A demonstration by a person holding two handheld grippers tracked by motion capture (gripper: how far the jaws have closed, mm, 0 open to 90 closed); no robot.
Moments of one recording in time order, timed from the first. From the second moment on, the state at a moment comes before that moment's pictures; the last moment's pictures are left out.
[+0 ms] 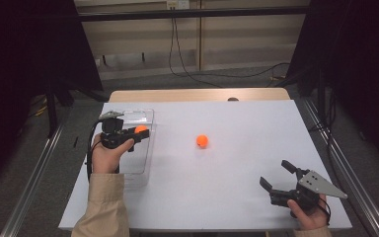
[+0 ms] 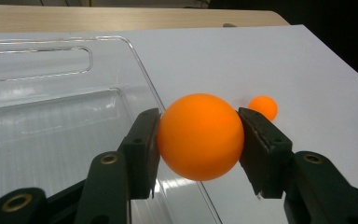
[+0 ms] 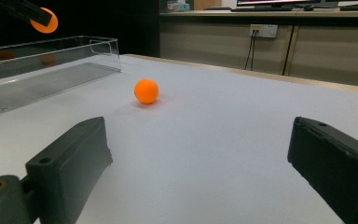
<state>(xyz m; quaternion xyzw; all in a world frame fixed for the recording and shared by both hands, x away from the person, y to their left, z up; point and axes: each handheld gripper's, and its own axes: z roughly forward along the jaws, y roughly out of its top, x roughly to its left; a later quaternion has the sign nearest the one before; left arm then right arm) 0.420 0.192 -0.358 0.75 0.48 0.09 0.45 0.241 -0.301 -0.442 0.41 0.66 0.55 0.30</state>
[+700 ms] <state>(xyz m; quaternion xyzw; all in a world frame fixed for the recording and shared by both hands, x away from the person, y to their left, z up) 0.423 0.201 -0.365 0.74 0.50 0.10 0.43 0.241 -0.301 -0.442 0.41 0.66 0.55 0.30</state>
